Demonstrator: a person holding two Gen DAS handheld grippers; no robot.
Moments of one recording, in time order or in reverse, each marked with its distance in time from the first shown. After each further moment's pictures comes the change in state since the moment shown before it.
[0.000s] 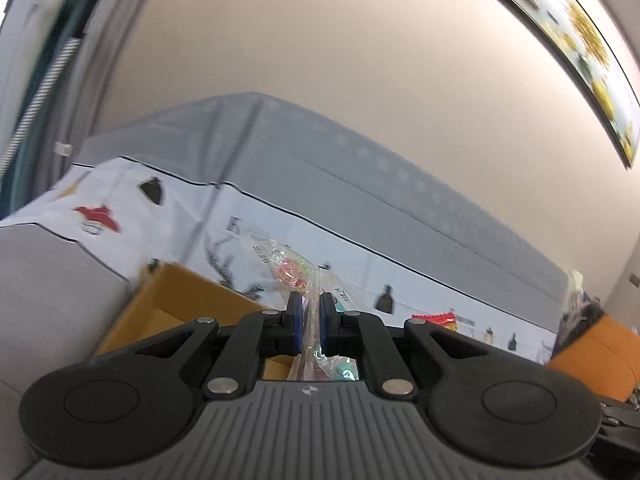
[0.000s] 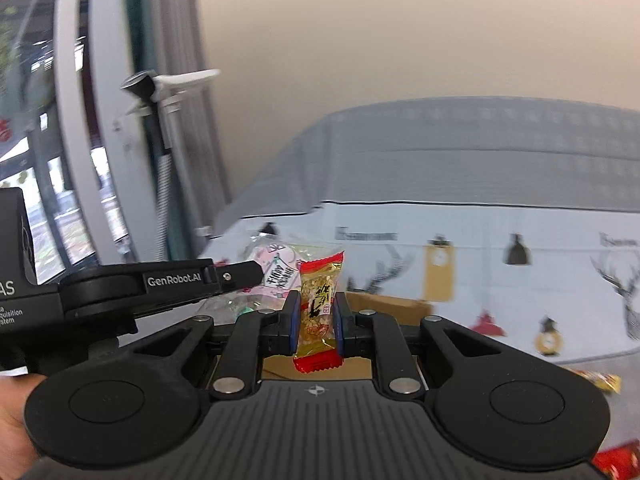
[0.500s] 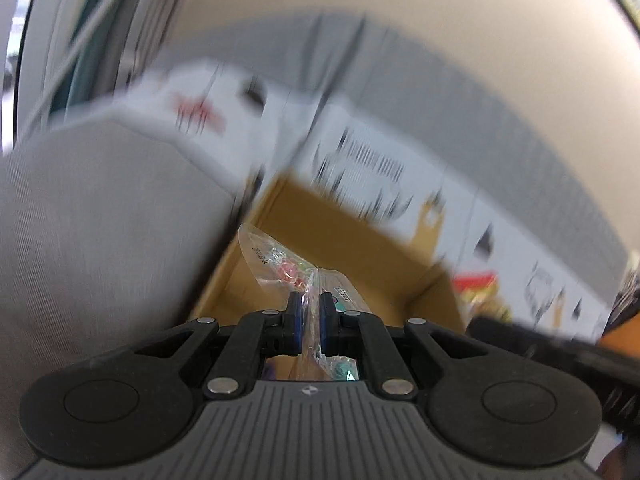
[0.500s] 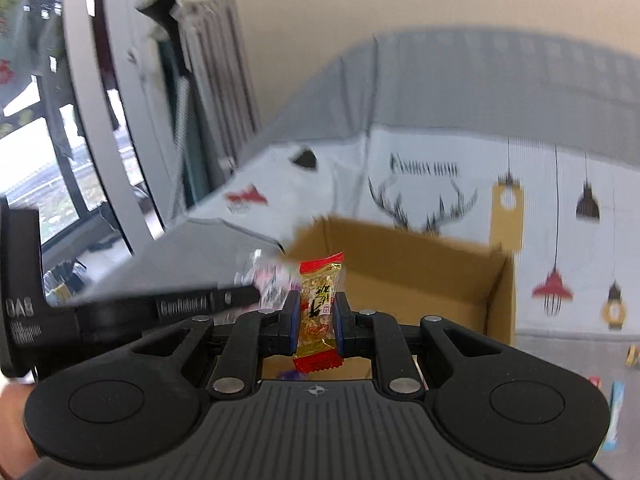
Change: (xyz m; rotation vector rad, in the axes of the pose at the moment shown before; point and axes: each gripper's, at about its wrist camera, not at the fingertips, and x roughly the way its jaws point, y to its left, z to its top) left arm 0.065 0.121 -0.058 -0.070 0.240 0.150; right arm 0.107 0.036 -0.042 -0.015 0.193 0.042
